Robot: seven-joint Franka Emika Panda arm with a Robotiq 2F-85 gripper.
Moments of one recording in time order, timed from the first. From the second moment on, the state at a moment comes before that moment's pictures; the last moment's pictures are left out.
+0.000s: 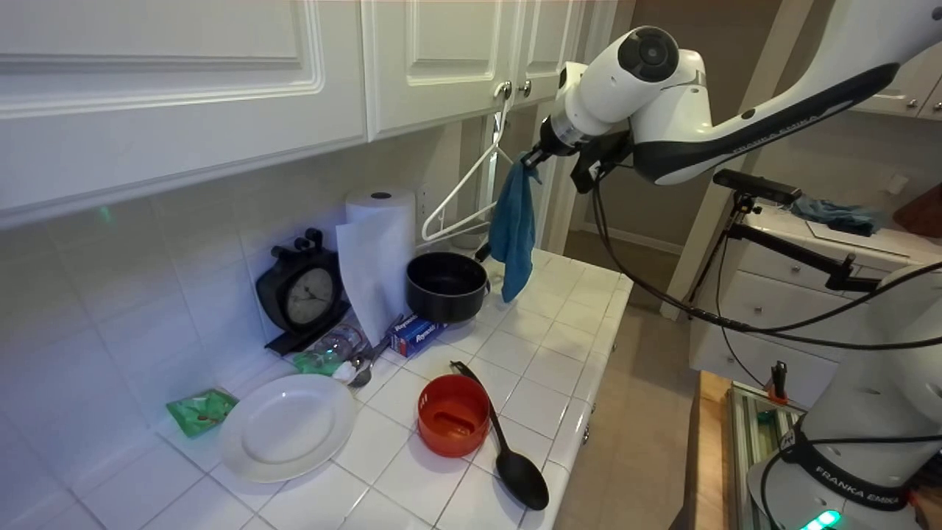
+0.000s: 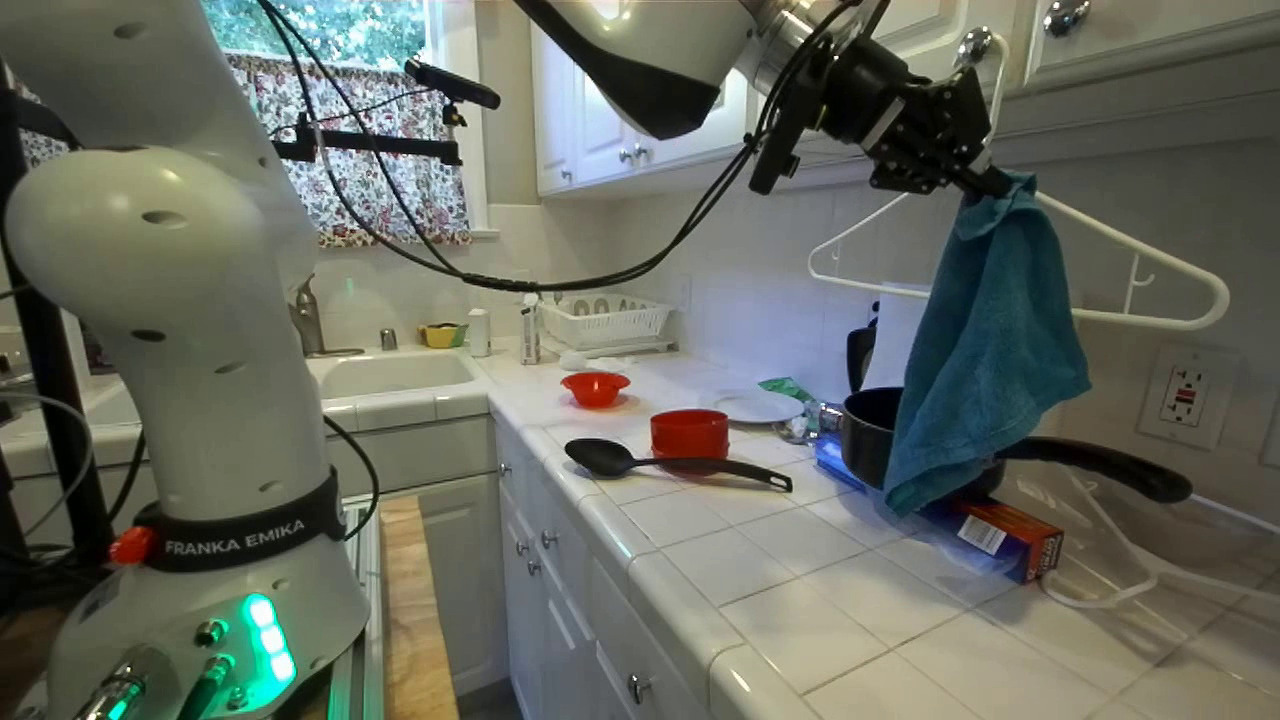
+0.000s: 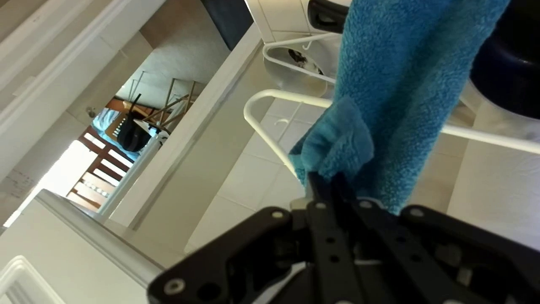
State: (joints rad) arm -0.14 -0.25 -0.12 -2.33 -1.28 2.66 0.93
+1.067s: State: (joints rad) arm -0.14 -0.11 -0.12 -2.22 -1.32 2.77 0.94
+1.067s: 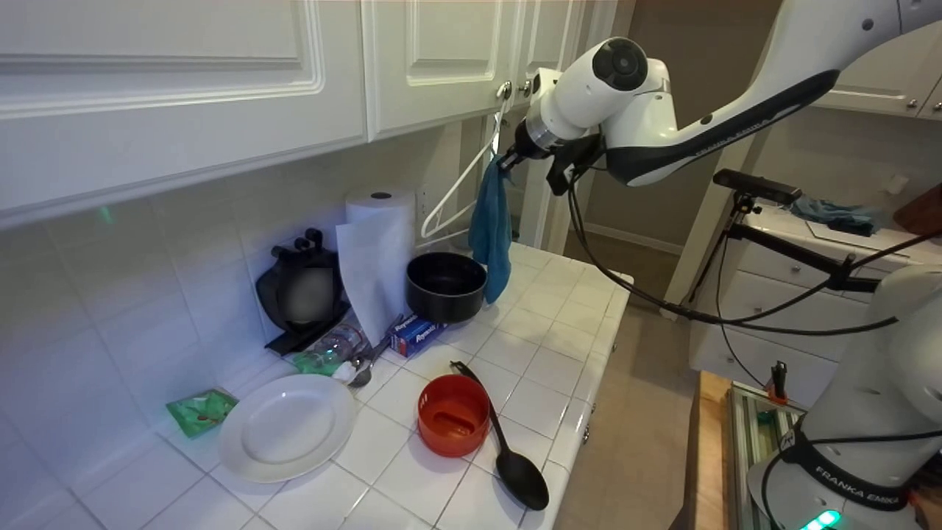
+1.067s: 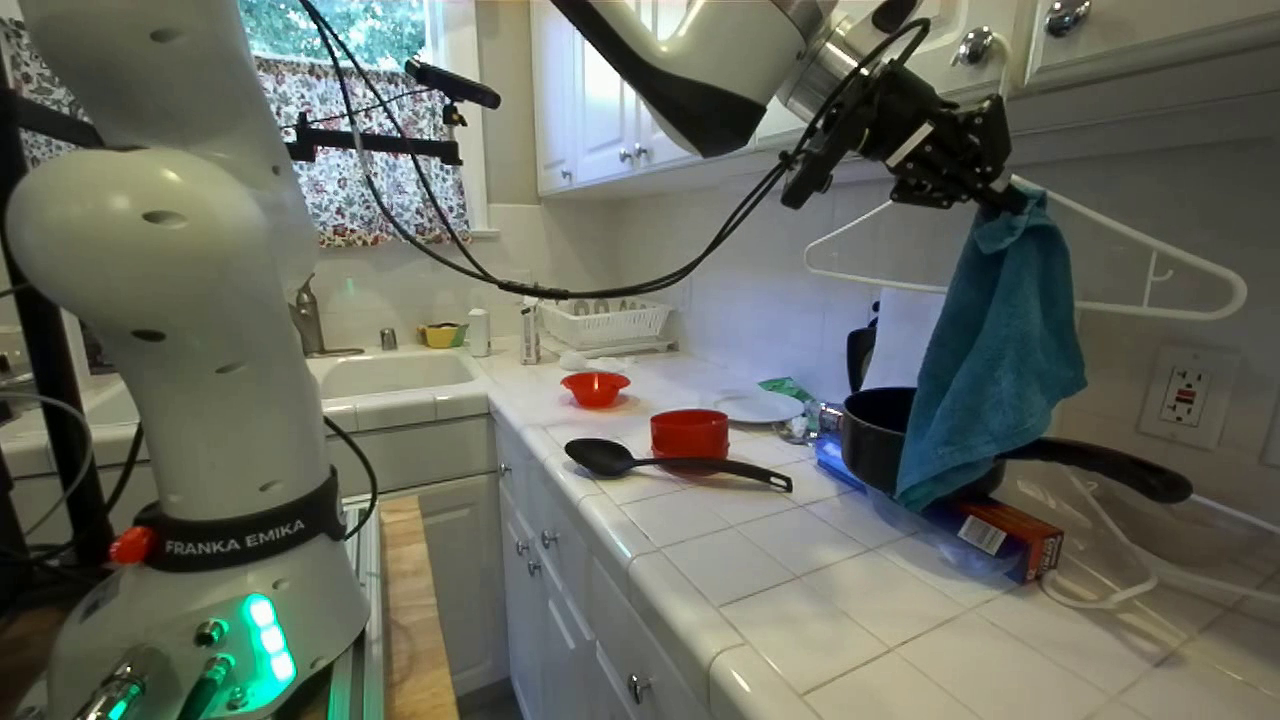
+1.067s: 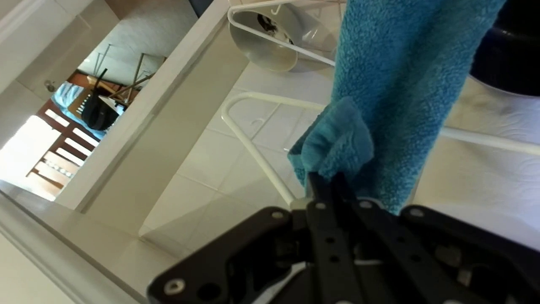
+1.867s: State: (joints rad) arm -0.14 -0.03 -0.12 -2.15 -1.44 2.82 0.96
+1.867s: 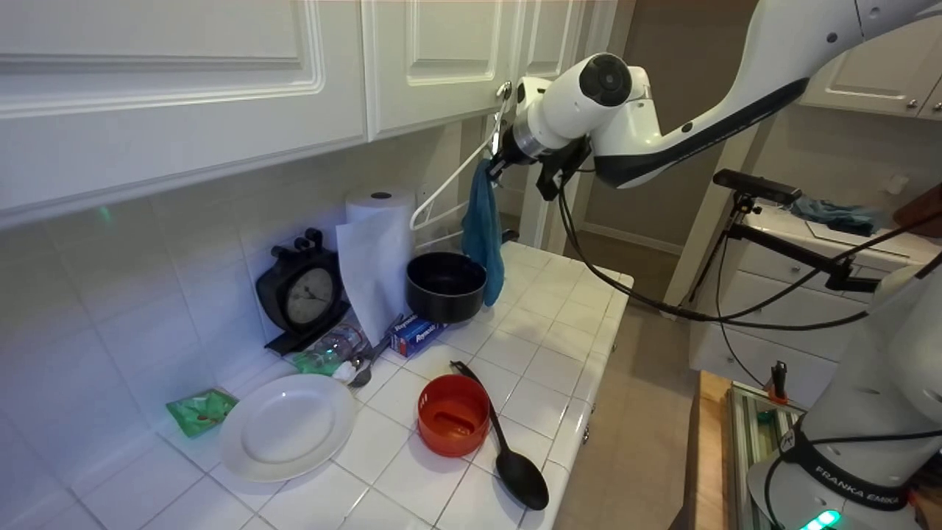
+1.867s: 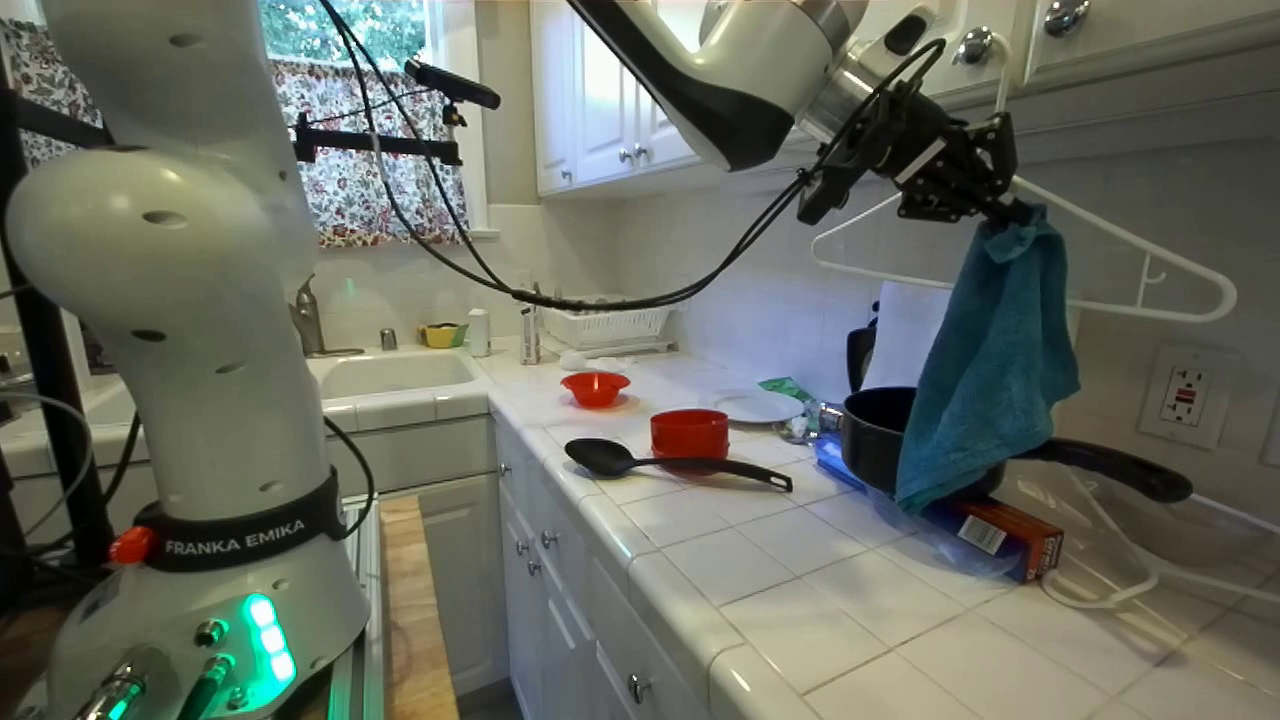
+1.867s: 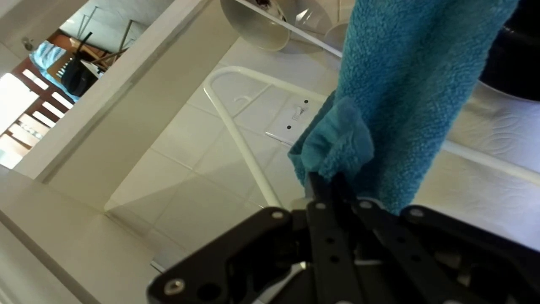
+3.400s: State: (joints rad) arm -0.14 0.13 -0.12 -2.03 -1.49 2.91 0.97
